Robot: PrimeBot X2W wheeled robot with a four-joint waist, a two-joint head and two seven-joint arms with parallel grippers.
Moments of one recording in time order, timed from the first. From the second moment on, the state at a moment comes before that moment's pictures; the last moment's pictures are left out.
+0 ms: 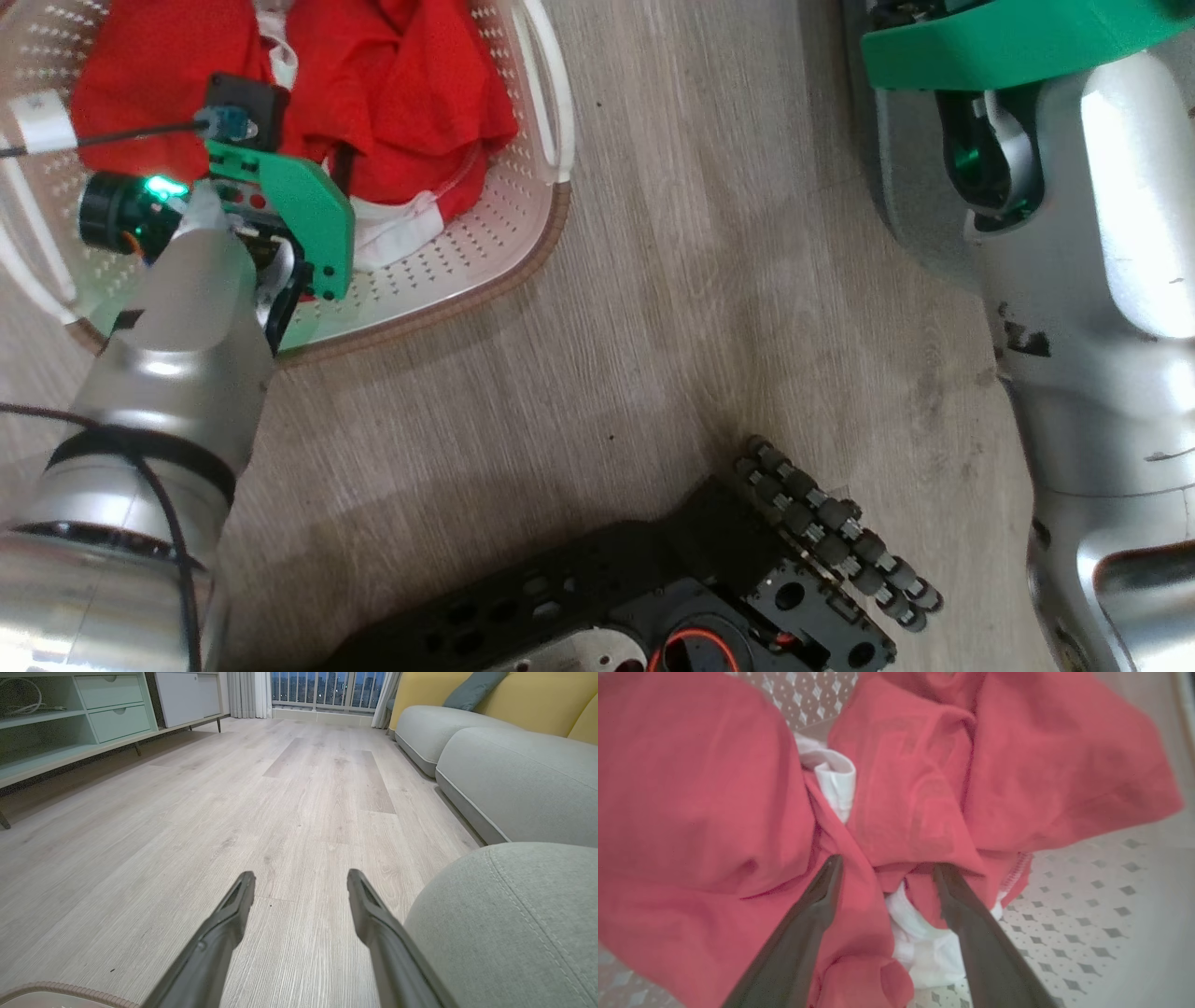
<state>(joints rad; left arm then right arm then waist) -1.05 0.12 -0.42 1.24 -0.27 -0.09 -0.13 -0.93 -0.07 0.20 0.22 0.23 0.13 -0.26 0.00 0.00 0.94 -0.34</state>
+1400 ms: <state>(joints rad) -1.12 0.07 -0.51 1.29 -0.34 -0.13 -0.18 -0.92 -0.06 0.19 0.23 0.27 0.13 -0.26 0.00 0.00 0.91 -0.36</state>
